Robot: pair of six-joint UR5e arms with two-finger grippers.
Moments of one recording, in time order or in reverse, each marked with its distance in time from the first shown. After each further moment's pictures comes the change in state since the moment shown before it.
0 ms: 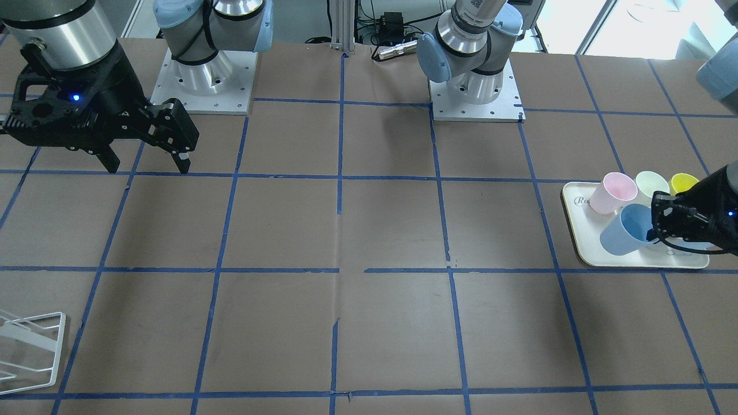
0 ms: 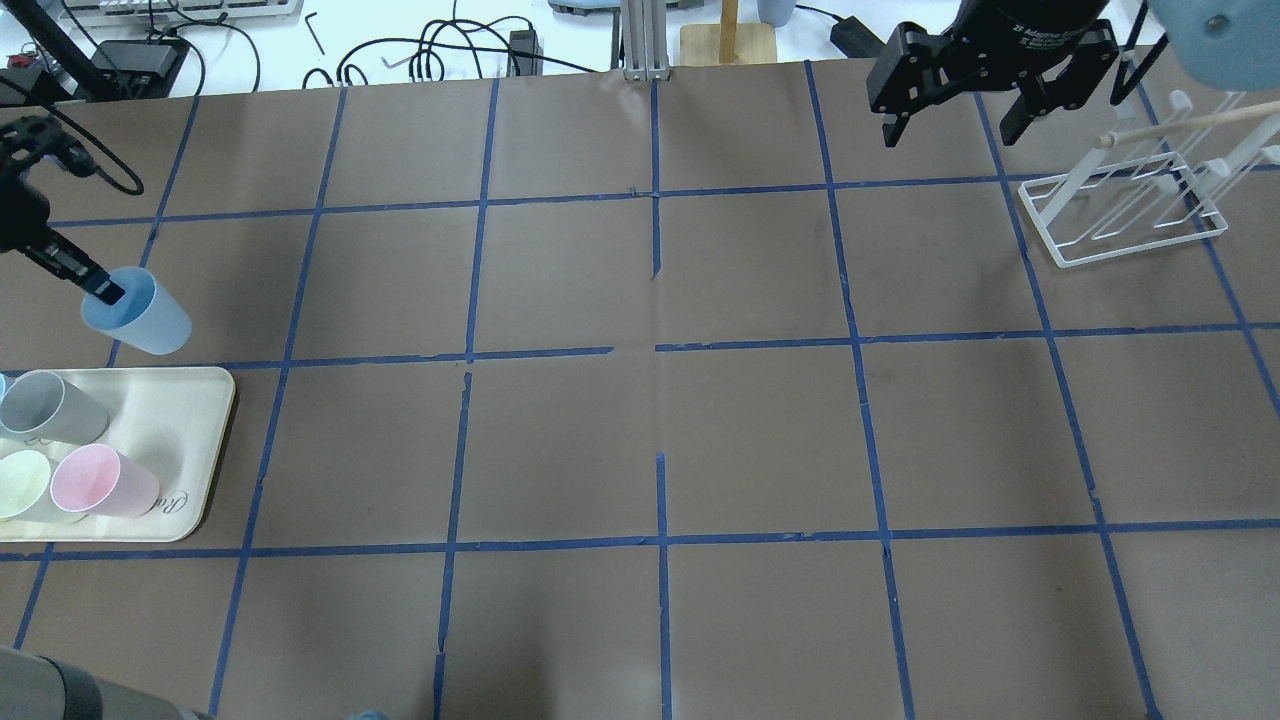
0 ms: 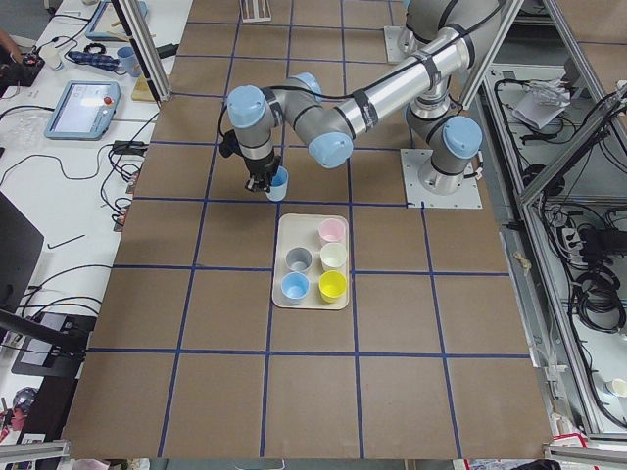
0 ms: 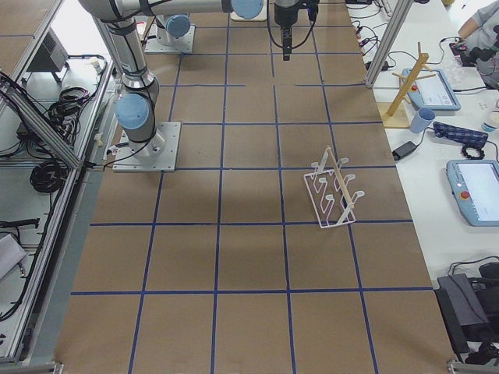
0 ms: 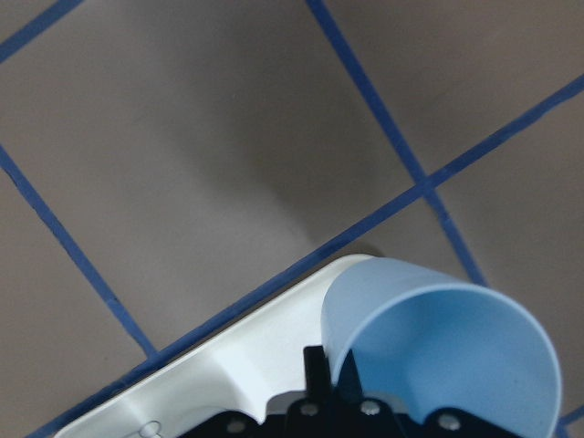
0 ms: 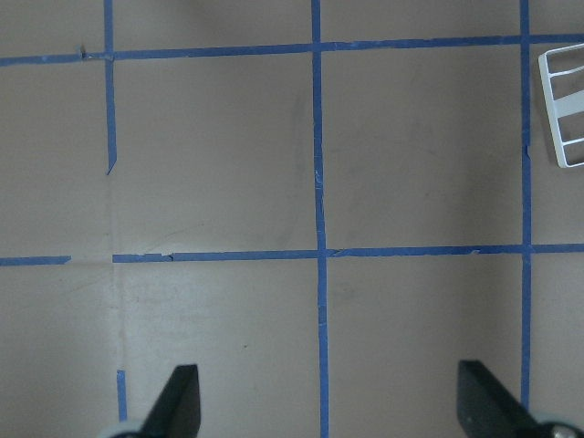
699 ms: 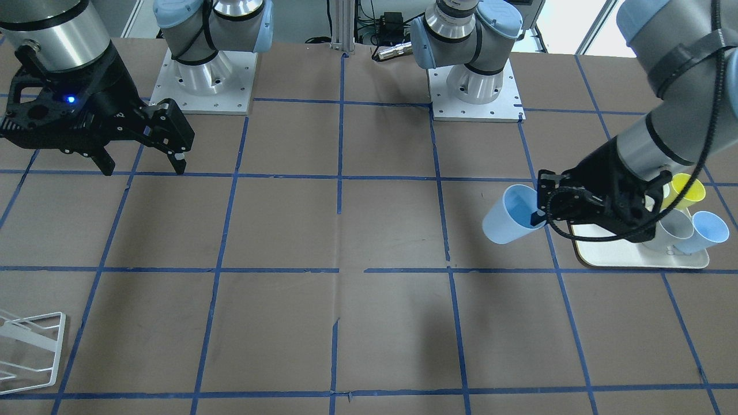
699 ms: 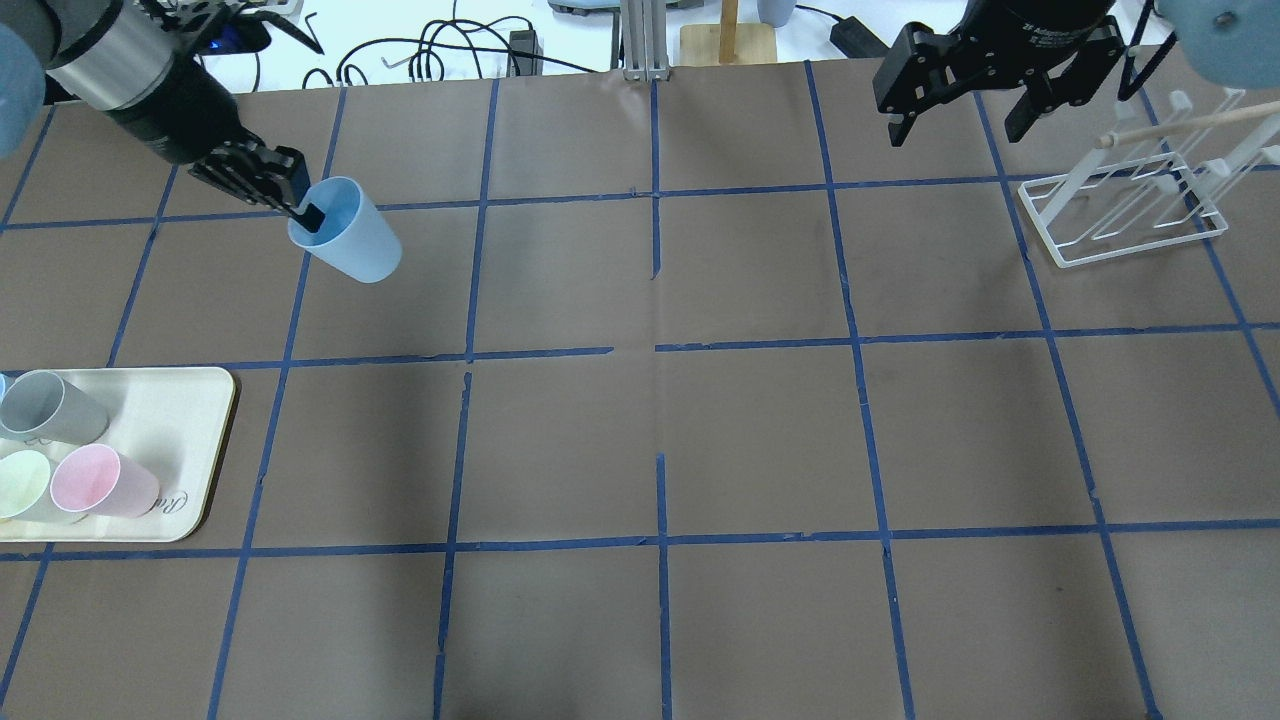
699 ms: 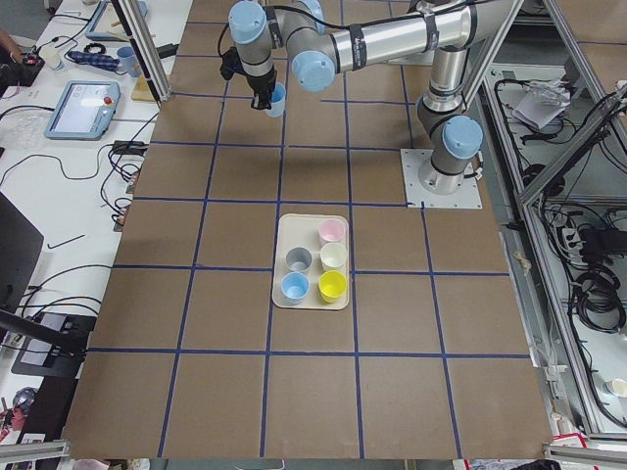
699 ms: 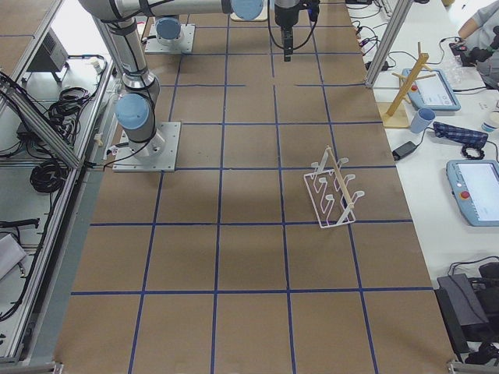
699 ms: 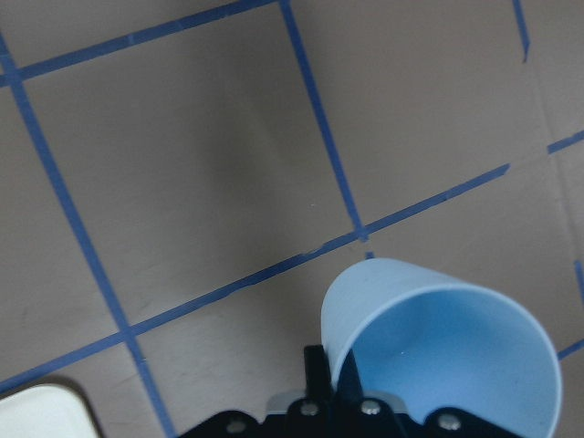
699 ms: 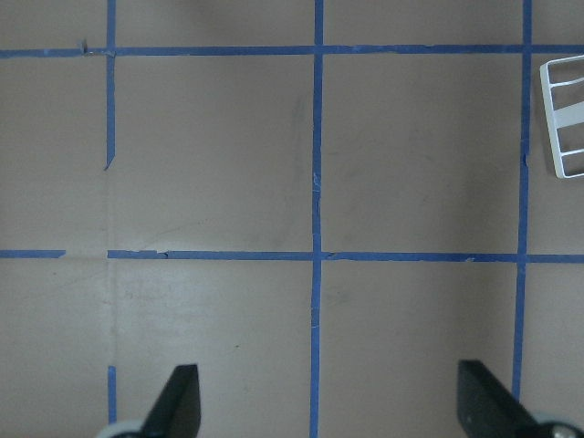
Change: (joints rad) left arm -0.291 0.079 0.003 -0.117 -0.220 -0.460; right arm -0.019 0.001 0.000 0.000 0.005 -0.064
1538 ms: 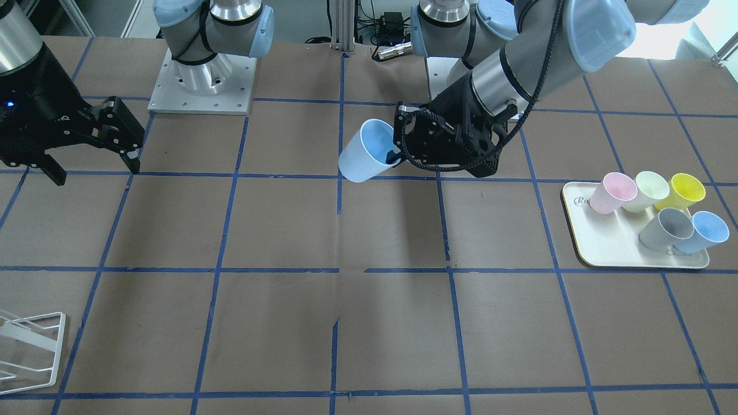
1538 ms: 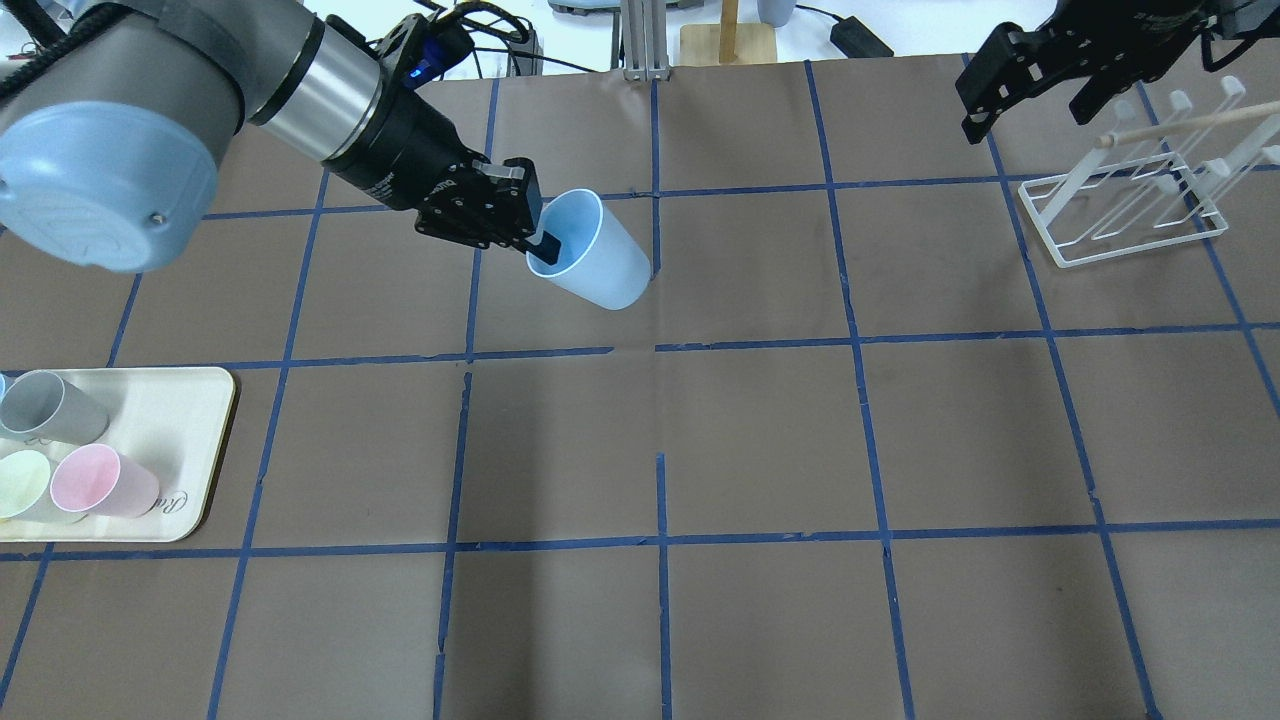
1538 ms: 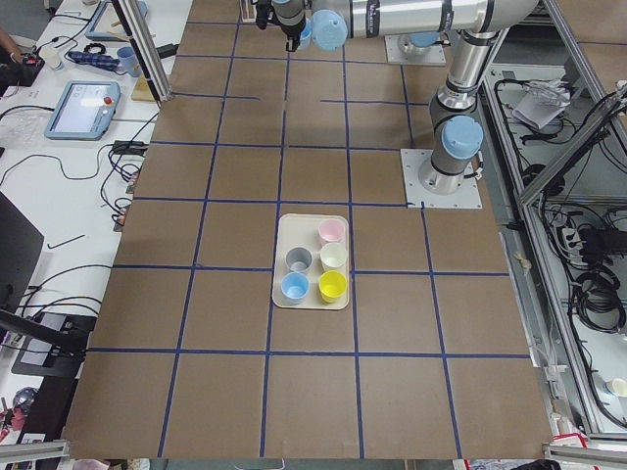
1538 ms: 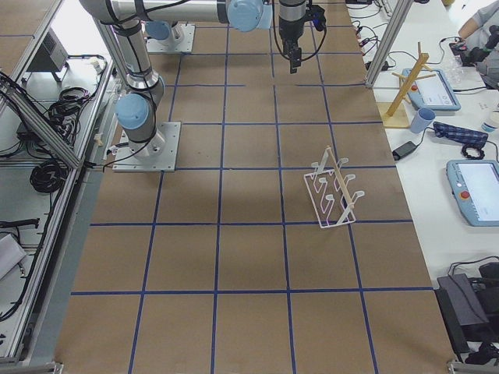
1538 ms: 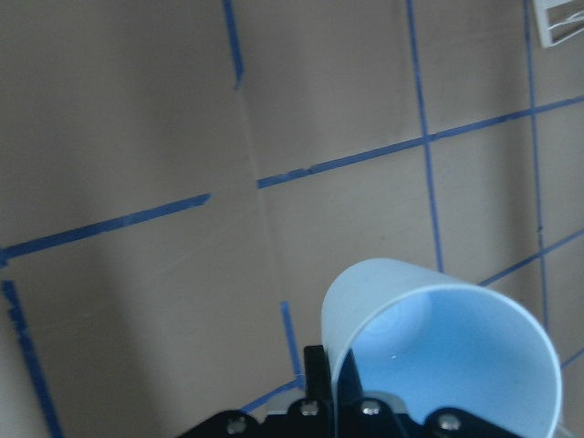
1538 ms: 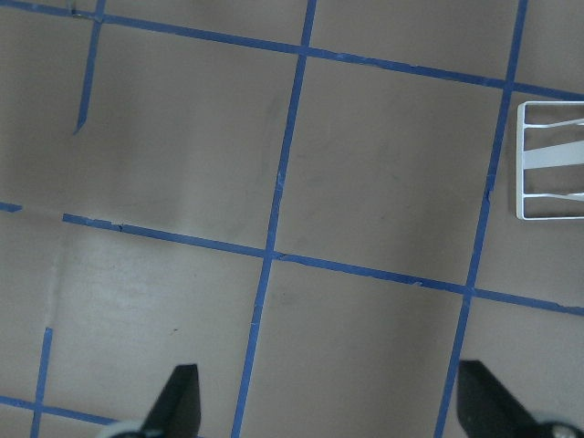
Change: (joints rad) left arm -0.233 0.146 -0.148 0.039 -0.394 -0.327; right arm -0.126 -0.002 0.001 0.016 0.045 -0.311
